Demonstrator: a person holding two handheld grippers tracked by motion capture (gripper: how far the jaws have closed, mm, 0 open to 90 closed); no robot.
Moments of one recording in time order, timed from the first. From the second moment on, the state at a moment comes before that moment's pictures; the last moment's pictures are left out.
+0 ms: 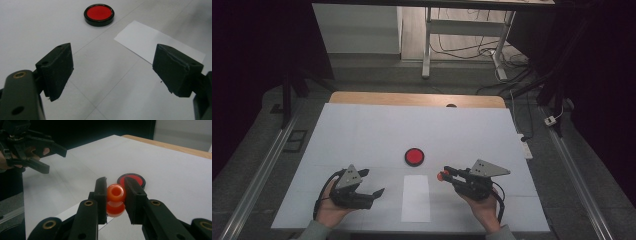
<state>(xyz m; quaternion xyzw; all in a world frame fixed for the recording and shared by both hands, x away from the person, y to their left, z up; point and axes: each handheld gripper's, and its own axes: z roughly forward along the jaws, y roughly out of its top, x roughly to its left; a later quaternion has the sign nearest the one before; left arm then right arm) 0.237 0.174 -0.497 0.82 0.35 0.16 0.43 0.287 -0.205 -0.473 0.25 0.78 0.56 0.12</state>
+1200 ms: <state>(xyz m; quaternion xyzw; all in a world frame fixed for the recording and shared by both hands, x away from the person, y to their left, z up) 0.251 0.124 -0.484 0.84 0.30 0.15 0.43 0.286 -0.198 -0.475 0.24 0.78 0.56 0.12</state>
